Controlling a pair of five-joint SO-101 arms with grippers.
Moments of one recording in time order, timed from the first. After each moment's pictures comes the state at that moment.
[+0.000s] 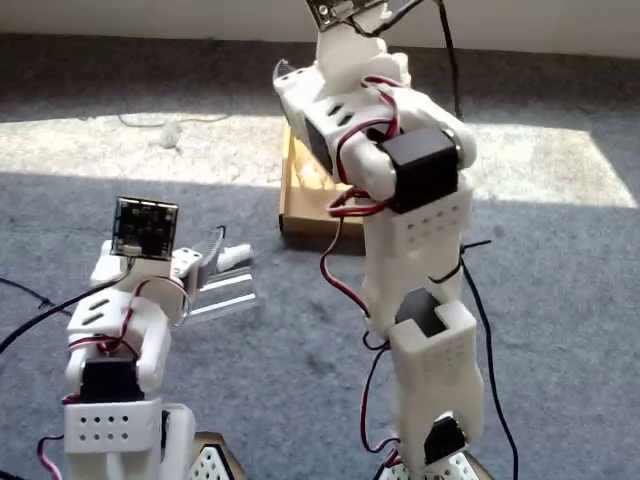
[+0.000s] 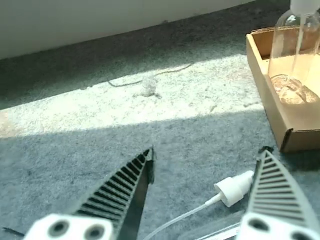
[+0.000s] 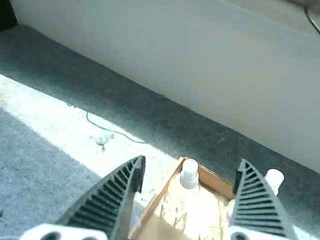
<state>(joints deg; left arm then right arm) -8.9 -78.6 71.2 42.9 -7.1 -28.7 26.3 -94.3 99.0 9.2</state>
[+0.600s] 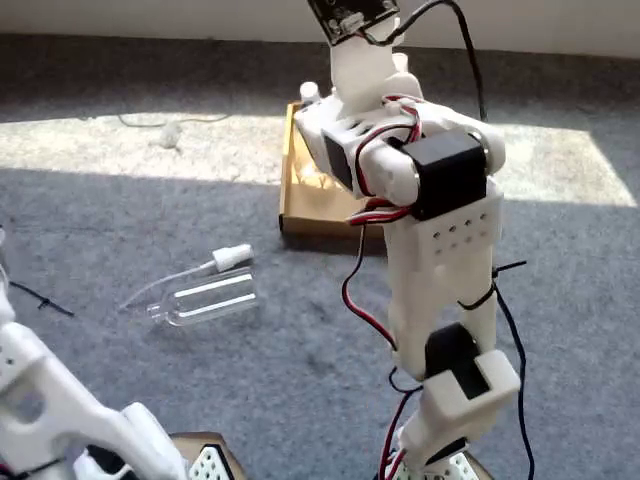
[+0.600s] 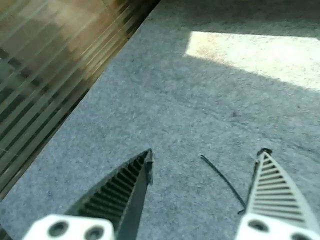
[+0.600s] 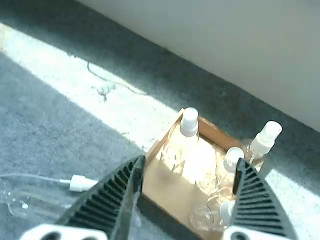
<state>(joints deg) -54.8 -45.2 41.9 42.9 -20.4 -28.1 6.3 -62.2 100.1 13.9</state>
